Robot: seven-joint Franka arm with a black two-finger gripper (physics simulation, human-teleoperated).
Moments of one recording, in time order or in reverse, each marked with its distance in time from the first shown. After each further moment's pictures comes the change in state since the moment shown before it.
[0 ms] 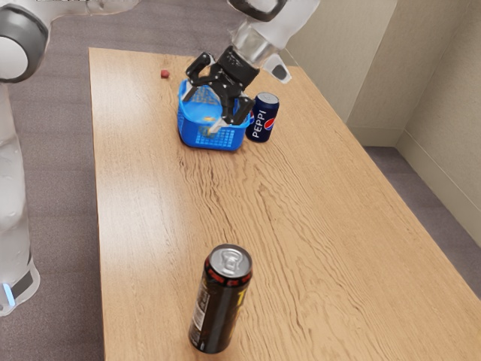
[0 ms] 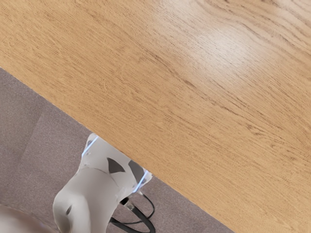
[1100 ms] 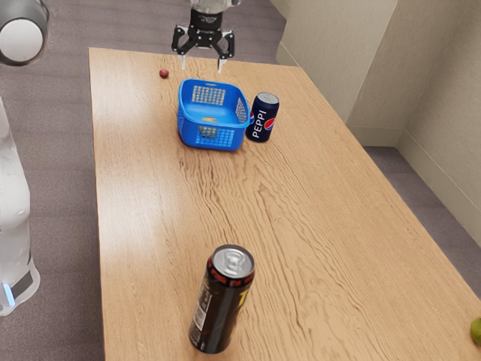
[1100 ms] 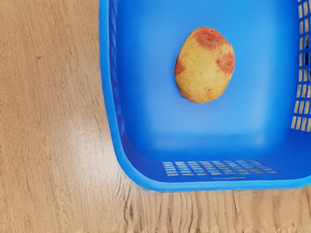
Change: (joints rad) arm 0.207 -0.109 0.339 -0.267 0.020 0.641 -0.186
